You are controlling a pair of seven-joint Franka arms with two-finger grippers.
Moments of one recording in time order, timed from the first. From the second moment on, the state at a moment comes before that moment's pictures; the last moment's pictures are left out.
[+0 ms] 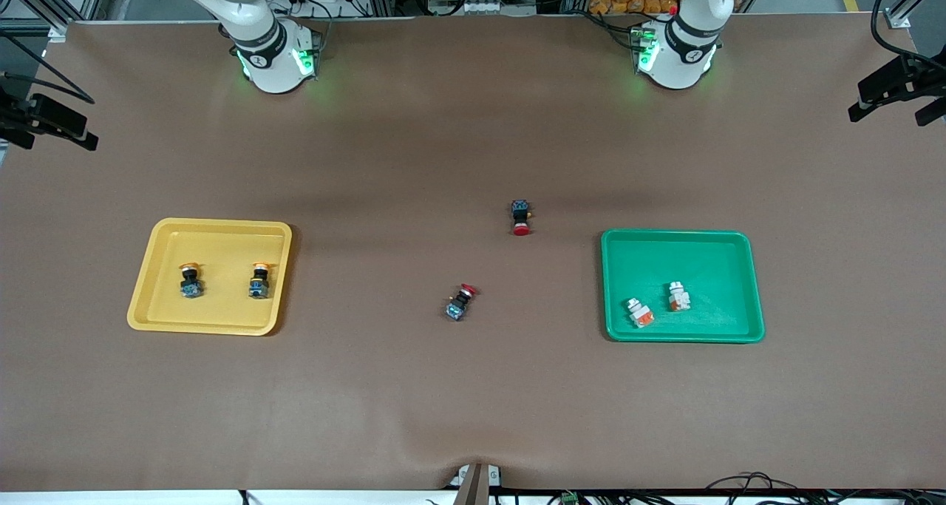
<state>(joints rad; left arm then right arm) -0.01 -0.16 0.08 -1.68 -0.04 1.52 0.12 0.01 -0.05 -0.09 -1.55 0.04 1.42 -0.01</state>
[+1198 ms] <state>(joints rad) -0.03 -0.03 0.06 -1.57 -0.04 1.57 0.17 0.00 -0.05 -0.09 -1.56 0.02 1.43 -0.01</state>
